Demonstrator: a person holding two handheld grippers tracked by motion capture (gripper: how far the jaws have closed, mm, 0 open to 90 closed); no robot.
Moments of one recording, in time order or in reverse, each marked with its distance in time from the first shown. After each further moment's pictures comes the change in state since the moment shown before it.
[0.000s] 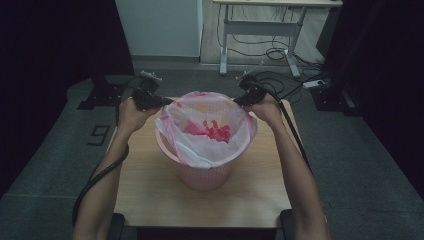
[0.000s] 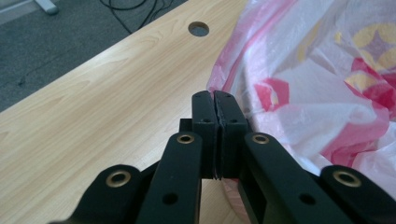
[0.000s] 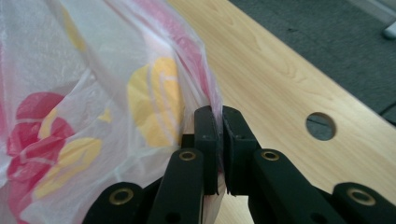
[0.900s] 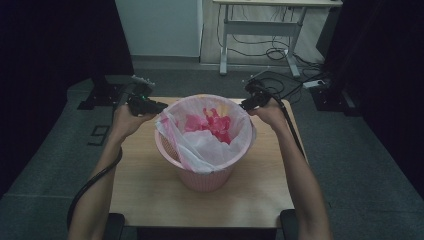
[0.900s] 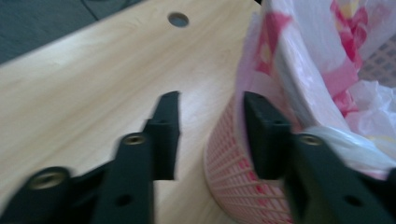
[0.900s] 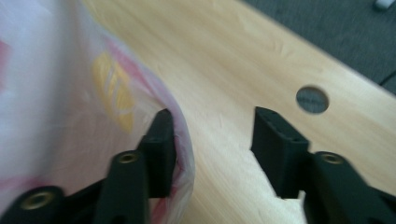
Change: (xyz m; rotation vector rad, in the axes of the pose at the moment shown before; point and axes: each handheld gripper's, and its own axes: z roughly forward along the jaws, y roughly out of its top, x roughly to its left) left arm 0.015 -0.023 -0.008 -0.032 -0.100 -0.060; right arm -0.016 -0.019 -0.001 -0.004 -0.048 0.083
